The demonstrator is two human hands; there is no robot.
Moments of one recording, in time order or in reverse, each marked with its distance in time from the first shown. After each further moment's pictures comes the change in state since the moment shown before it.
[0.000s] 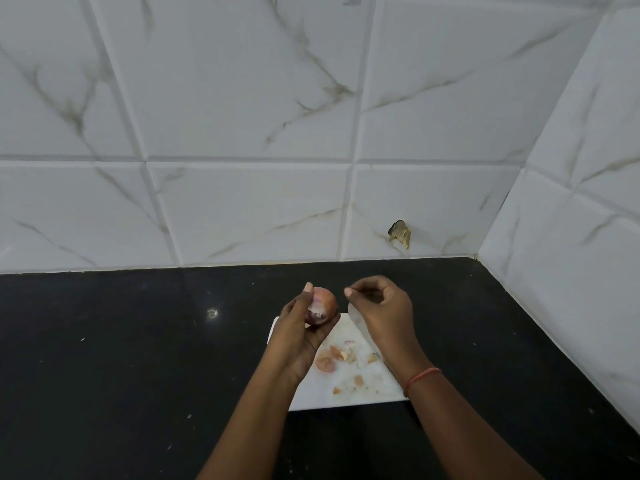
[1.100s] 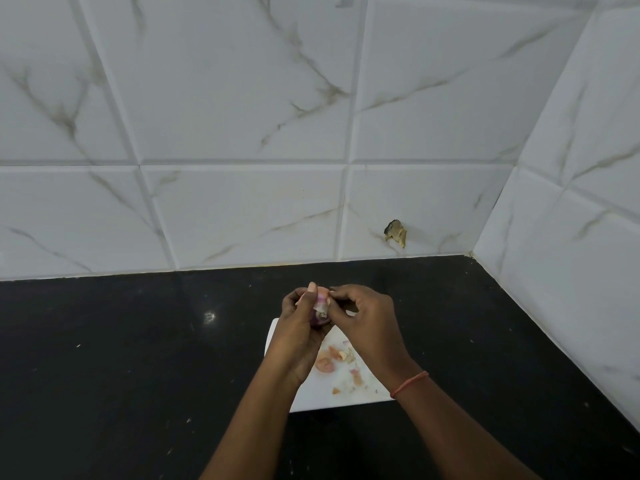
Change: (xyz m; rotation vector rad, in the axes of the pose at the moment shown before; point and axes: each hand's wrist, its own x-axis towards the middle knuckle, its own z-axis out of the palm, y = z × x) left_hand 0.000 -0.002 0.000 0.083 -0.143 0.093; right_hand -0.017 -0.004 0.010 -0.236 -0.110 -0.387
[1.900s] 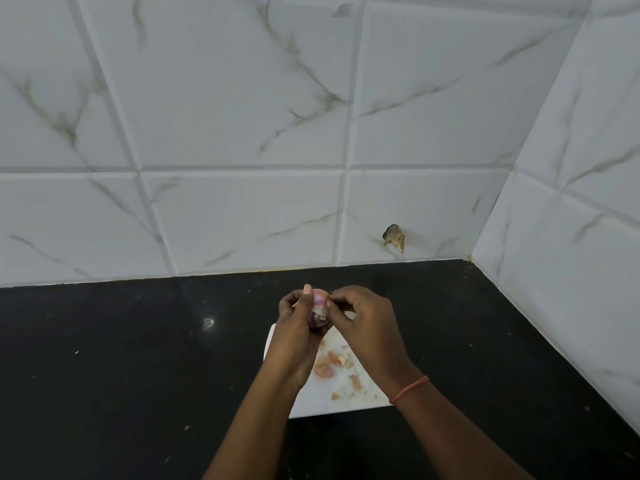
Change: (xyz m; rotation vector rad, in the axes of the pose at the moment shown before) left_hand -0.005 0.004 0.005 0.043 0.017 0.047; right_hand 0.002 0.000 -0.002 -0.087 -0.007 -0.049
